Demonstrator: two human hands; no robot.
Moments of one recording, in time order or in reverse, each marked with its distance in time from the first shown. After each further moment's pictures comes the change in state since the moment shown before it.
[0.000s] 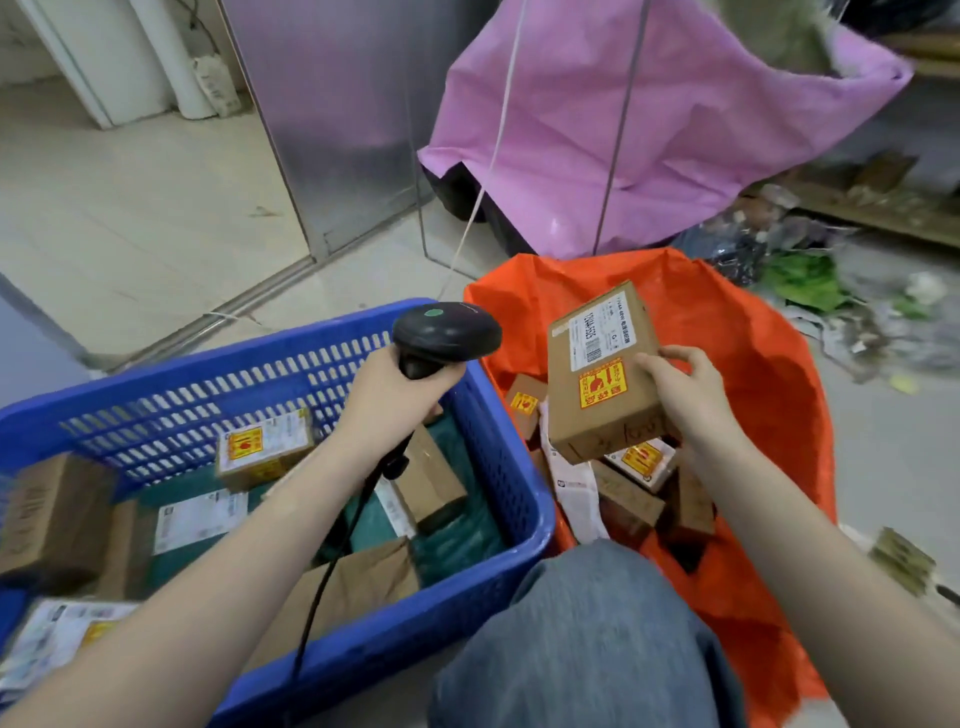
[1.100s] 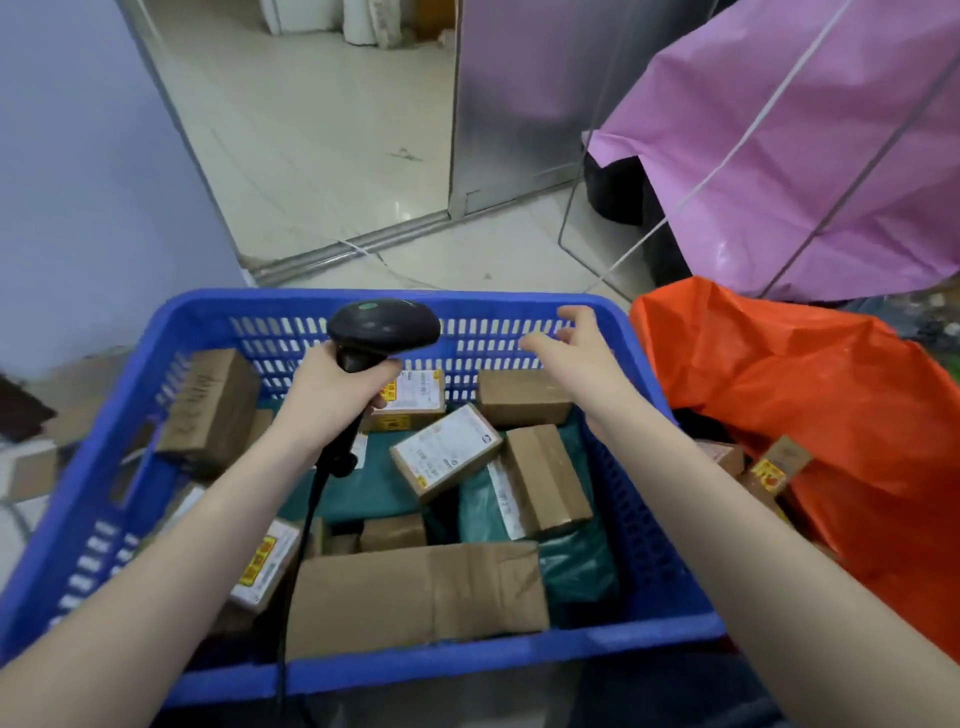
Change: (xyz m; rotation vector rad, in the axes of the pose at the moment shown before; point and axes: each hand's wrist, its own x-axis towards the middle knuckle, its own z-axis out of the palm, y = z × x) left_hand 0.012 -0.145 -0.175 -0.170 0.264 -0.261; right_hand -0.078 -0.038 0.267 -0.389 -0.545 -0.237
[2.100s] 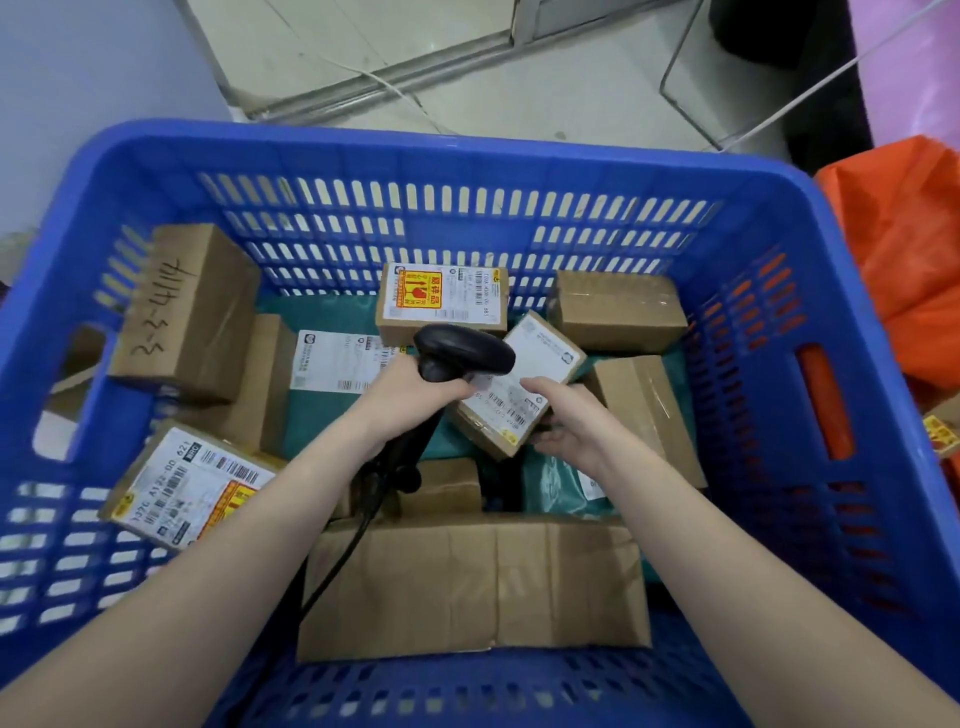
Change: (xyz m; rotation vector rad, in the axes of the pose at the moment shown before) left_hand 0.071 -0.150 0.057 0.083 -0.349 -0.296; right_hand 0.067 0.165 0.141 0.279 -0.247 0.756
